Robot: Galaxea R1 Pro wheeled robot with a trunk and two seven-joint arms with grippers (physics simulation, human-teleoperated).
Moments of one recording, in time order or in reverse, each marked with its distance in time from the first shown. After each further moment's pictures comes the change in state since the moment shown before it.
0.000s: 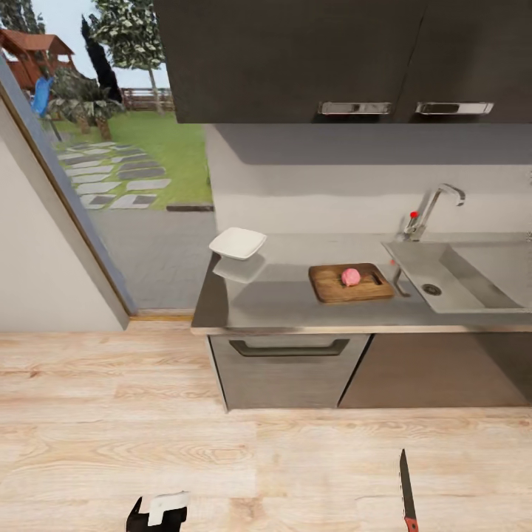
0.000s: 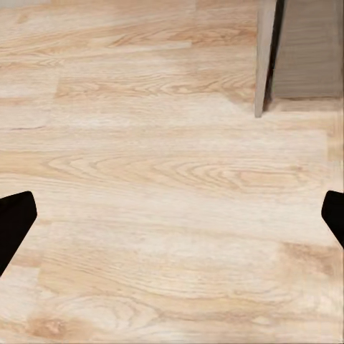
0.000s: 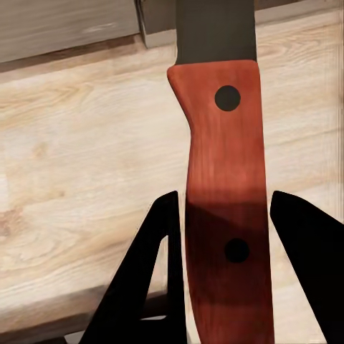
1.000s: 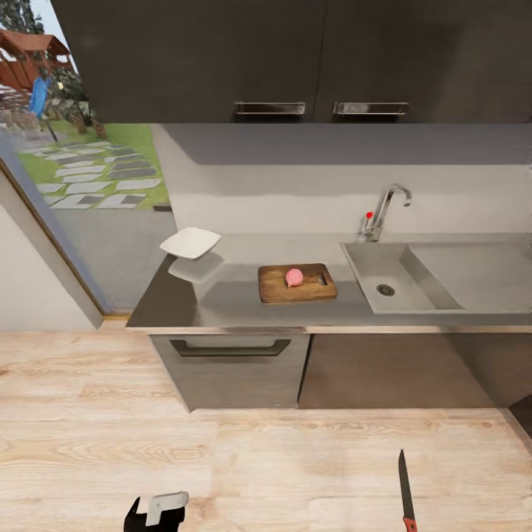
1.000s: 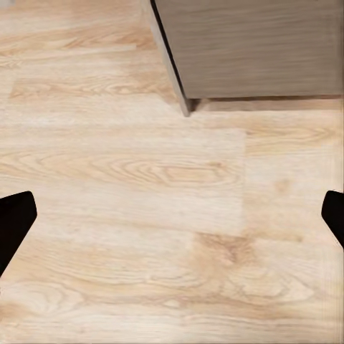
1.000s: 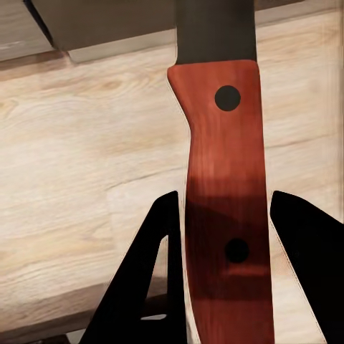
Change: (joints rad) left arm 0.000 0.008 0.000 0.000 0.001 0.001 -0.002; right arm 0.000 0.003 0.002 0.001 0.005 0.000 0.000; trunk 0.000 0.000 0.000
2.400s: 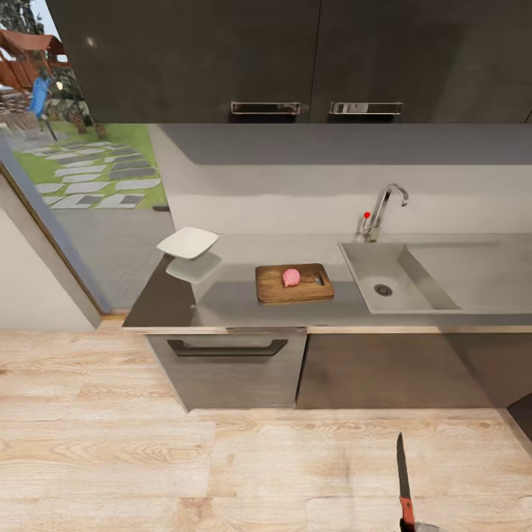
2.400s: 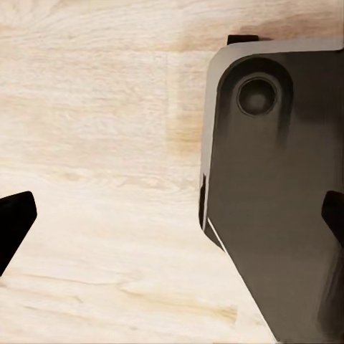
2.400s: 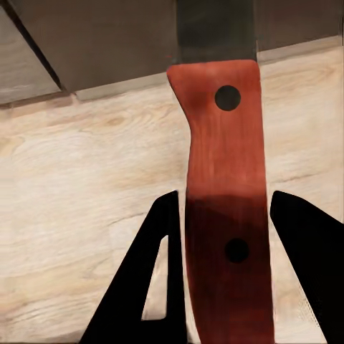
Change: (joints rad) left arm 0.237 0.084 0.031 0.000 0.108 0.494 -0.229; right arm 0.000 -0.004 -0.002 -0.086 0.000 0.000 -0.013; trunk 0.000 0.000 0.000
